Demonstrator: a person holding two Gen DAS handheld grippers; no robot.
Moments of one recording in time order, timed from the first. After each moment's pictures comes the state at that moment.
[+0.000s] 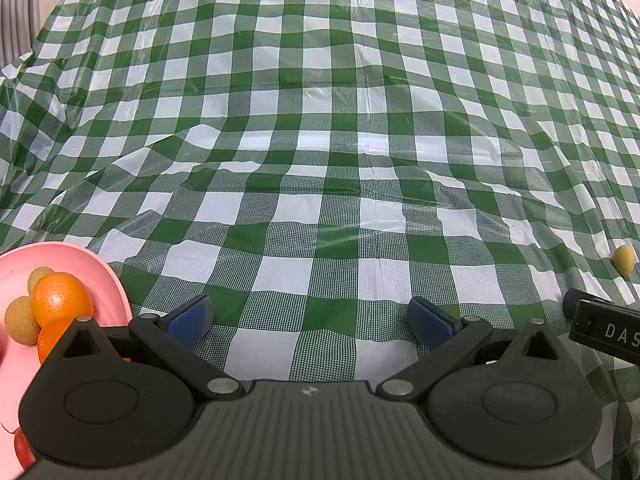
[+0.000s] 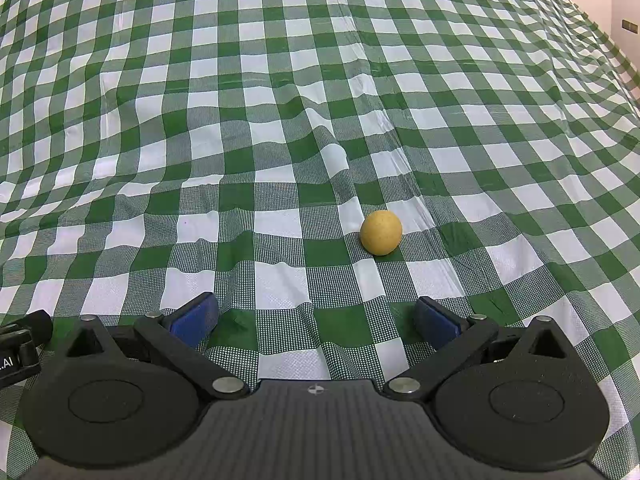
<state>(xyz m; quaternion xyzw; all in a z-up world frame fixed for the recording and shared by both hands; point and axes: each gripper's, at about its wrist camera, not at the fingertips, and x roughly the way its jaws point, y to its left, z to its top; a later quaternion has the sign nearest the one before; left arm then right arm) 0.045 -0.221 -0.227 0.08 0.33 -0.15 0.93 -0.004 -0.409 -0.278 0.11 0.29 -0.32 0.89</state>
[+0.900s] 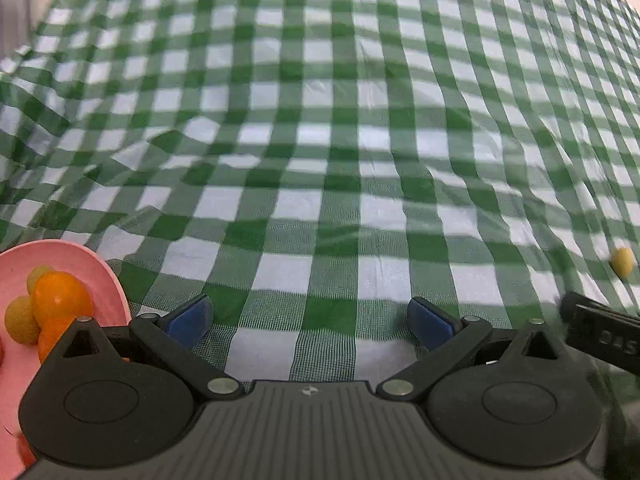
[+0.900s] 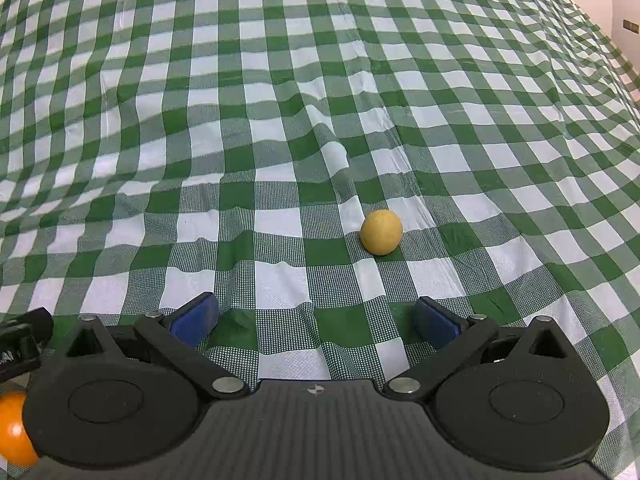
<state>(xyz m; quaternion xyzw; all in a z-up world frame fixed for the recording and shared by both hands) 0.052 -0.221 -0.218 0.08 0.36 -0.16 0.92 -0.006 -0.405 -0.277 0.11 0.30 -0.32 0.89</state>
